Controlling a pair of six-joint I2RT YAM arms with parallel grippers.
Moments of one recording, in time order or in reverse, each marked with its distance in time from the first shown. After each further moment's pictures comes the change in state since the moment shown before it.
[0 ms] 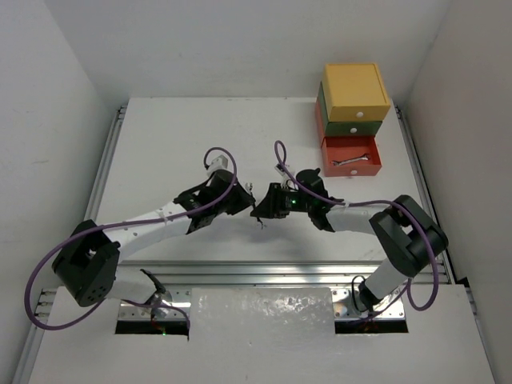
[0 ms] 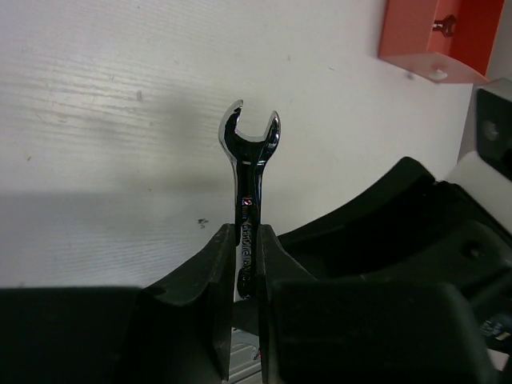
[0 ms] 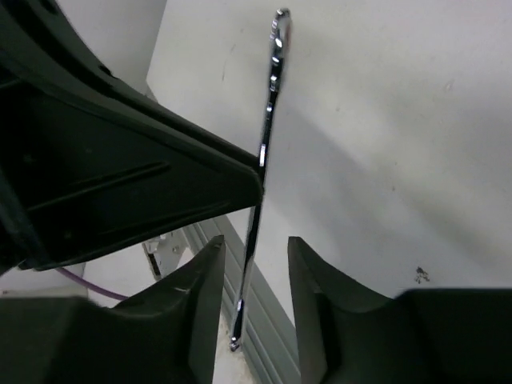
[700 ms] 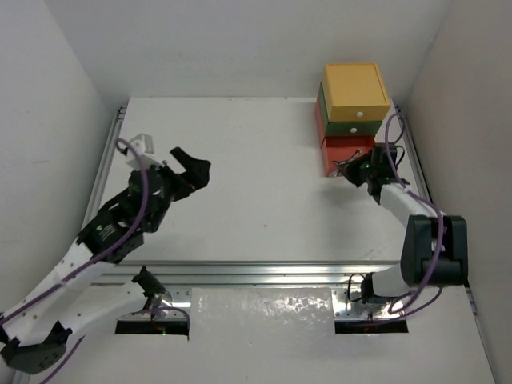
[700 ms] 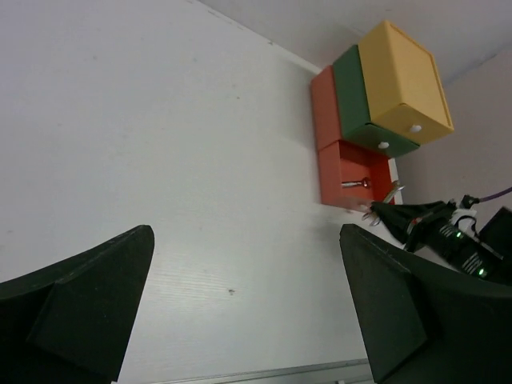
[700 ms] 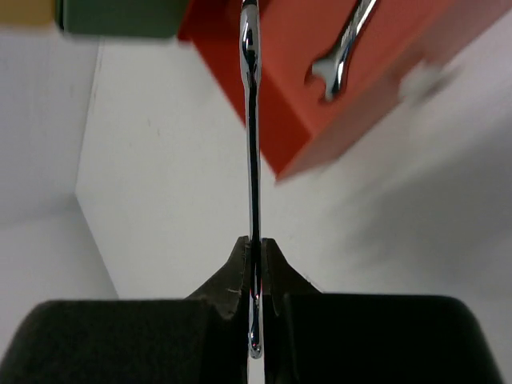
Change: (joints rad) left arm -0.001 -0.510 0.250 -0.425 -0.376 0.251; right arm -0.609 -0.198 0.069 -0.444 0.411 0.287
